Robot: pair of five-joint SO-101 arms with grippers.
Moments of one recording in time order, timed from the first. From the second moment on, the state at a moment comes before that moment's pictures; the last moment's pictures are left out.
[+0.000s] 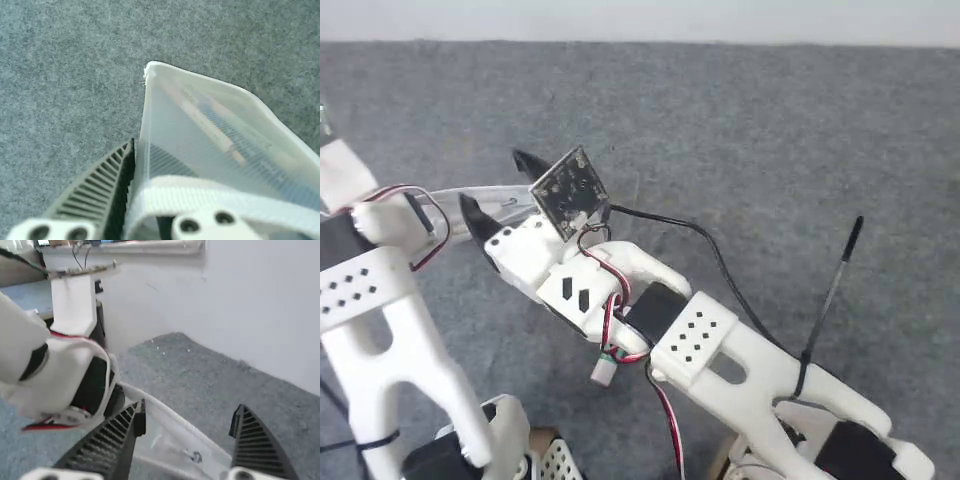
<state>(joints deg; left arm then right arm) -32.5 -26.1 15.7 88.4 12.4 -56.7 -24.3 31.4 11.8 -7.2</state>
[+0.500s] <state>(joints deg) -32.5 -26.2 17.4 84.8 12.4 -55.1 -47.6 38.4 56.1 -13.1</state>
